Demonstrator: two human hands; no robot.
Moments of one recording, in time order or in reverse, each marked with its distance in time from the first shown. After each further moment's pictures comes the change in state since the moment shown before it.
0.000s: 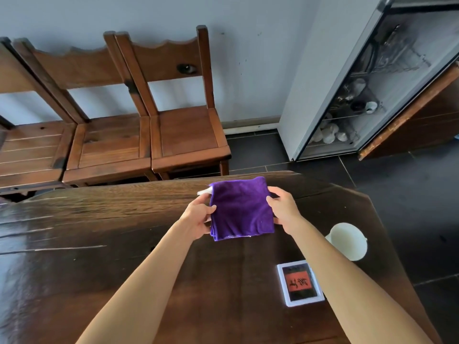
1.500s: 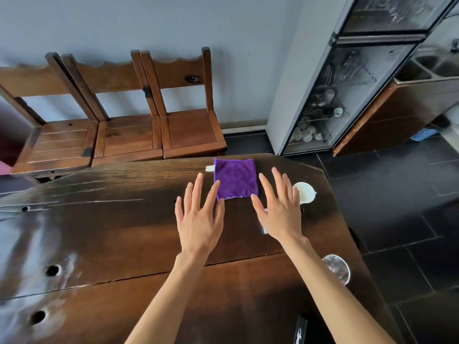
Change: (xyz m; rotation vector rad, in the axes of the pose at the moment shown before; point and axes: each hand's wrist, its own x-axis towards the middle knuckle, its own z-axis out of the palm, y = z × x) left_hand -0.287 -0.090 -0.013 1.250 0.602 0.988; right_hand -0.293 -0.013 -0.049 -0.897 0.417 -0.673
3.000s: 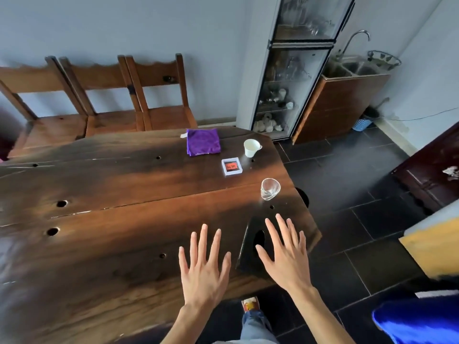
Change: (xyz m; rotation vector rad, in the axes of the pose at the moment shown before) left_hand -0.434 0.068 -0.039 0.132 -0.139 0.098; right_hand -0.447 0.064 -0.123 -0.048 -0.120 0.106
